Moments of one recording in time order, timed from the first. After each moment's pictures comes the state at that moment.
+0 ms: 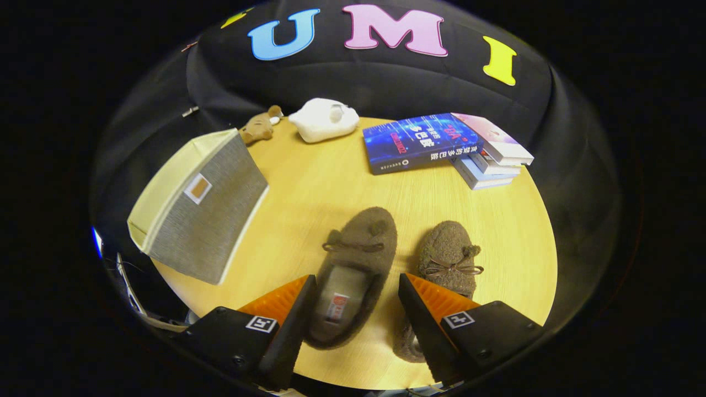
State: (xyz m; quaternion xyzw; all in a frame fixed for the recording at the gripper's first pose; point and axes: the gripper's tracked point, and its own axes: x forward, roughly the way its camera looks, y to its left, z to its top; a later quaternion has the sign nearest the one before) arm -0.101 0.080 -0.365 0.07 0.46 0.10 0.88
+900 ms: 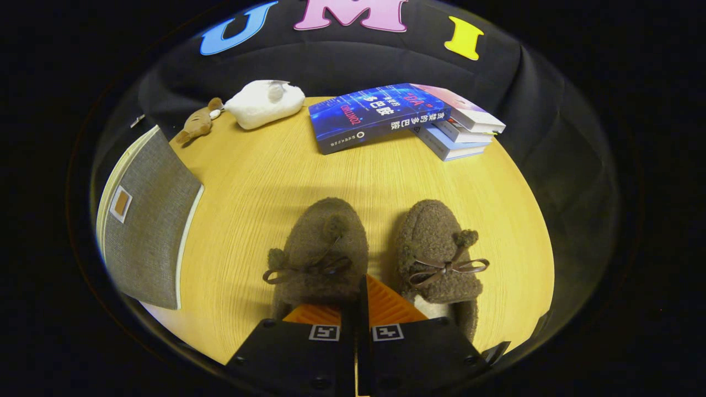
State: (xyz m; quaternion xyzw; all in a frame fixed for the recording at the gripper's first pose) arm -0.079 0.056 -0.403 0.09 0.49 -0.02 0.87
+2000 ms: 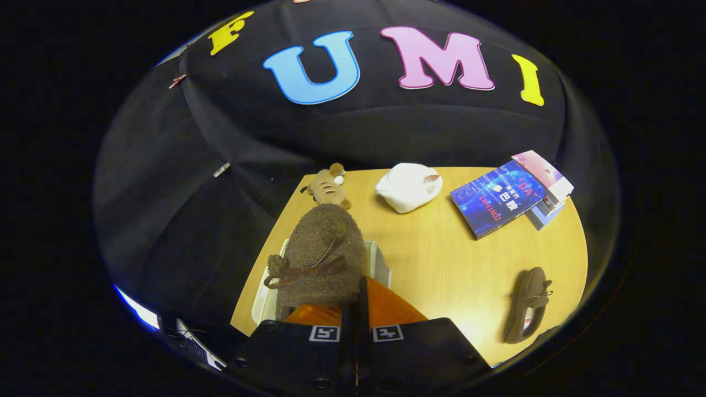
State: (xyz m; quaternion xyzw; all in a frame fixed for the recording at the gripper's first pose) arm 0.009 0.307 -0.158 0.20 0.42 0.12 0.88
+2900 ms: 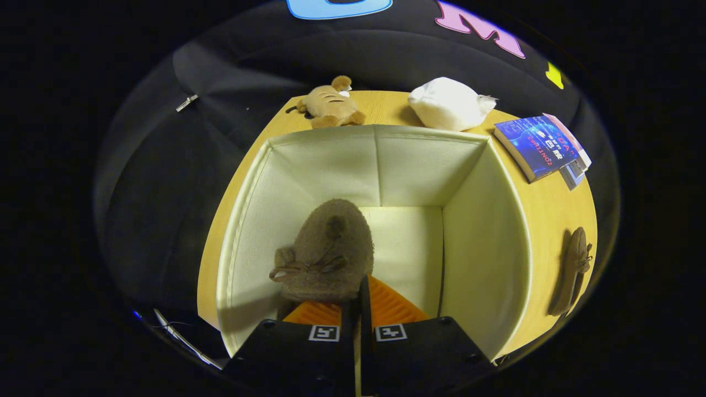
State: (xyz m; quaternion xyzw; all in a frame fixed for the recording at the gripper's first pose) arm -0.009 0.431 -0.308 0.14 0.54 0.10 0.82
